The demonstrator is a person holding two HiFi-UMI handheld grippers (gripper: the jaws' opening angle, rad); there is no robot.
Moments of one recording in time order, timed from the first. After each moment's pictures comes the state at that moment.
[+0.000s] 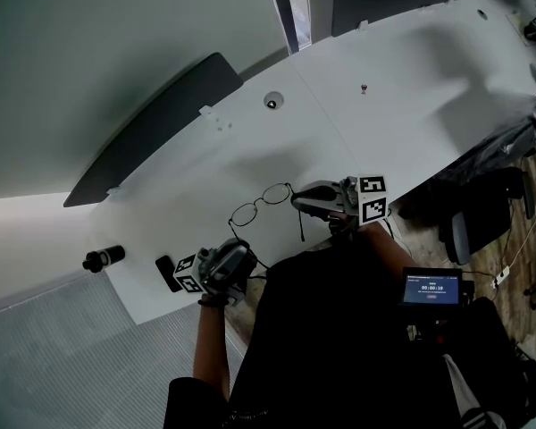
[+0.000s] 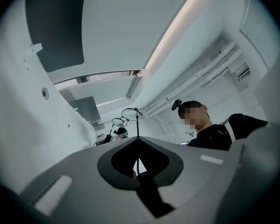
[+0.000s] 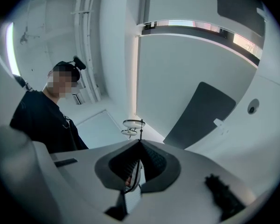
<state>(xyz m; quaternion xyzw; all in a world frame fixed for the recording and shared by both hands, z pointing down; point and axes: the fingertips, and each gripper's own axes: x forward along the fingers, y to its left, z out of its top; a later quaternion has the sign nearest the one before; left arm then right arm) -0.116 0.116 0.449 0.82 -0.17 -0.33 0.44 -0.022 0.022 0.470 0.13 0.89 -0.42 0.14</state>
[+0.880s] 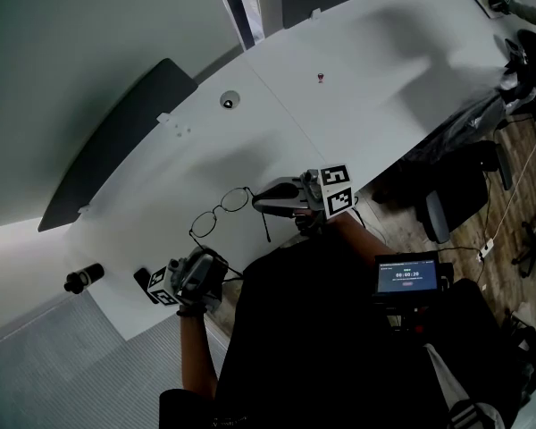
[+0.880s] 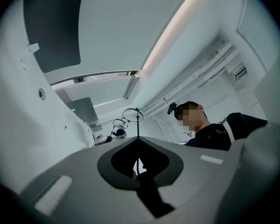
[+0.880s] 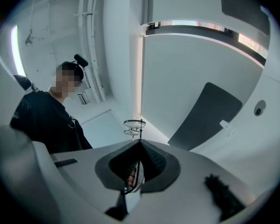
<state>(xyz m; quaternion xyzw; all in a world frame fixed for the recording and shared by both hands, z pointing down) -0.117 0.117 0.442 0.82 -0.17 -0.34 0.43 -0.021 0.026 0.459 0.15 0.89 -0.41 0.16</state>
